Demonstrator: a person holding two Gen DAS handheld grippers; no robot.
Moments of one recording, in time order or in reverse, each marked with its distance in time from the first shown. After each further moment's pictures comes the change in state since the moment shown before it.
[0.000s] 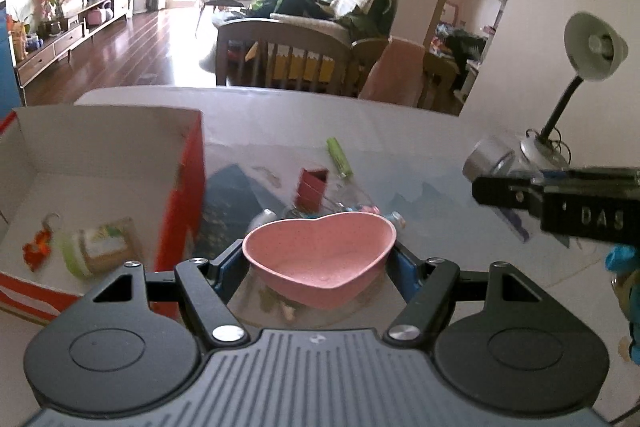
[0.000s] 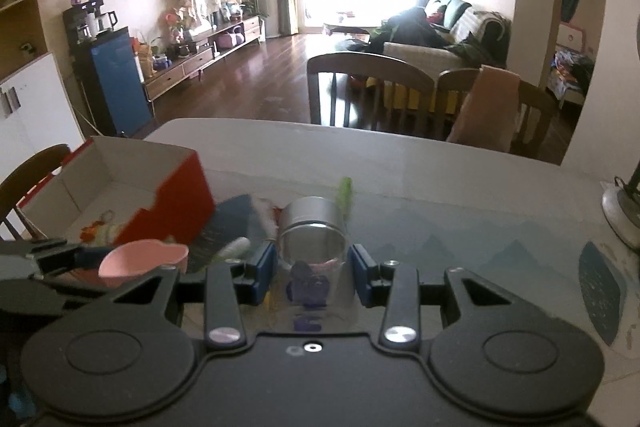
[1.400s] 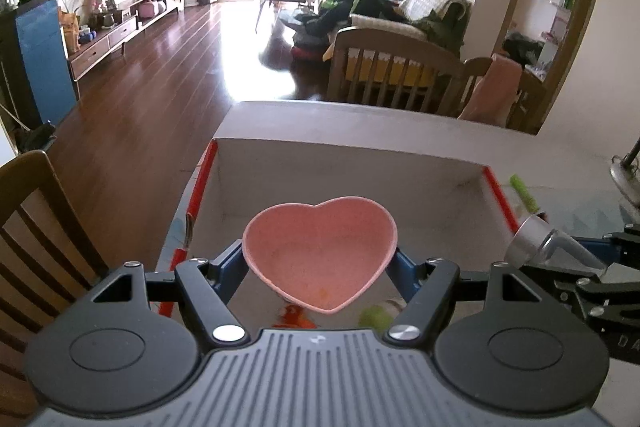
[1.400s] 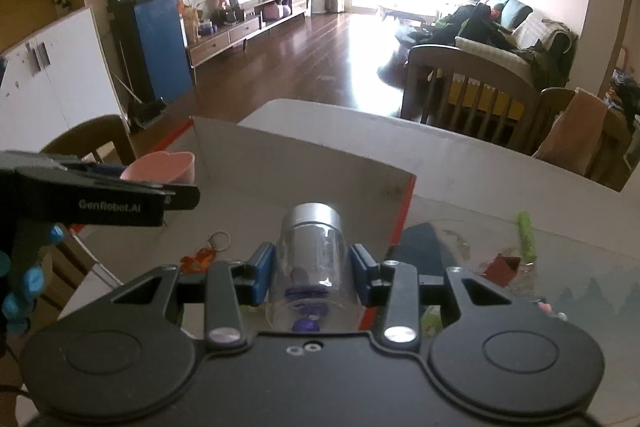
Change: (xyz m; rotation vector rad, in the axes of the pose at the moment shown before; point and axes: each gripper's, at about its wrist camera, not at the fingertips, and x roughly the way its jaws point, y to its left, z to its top) left arm -0.011 0.250 0.059 -0.022 0.038 0.134; right arm 0.120 0.209 0.039 -0.093 0.096 0.046
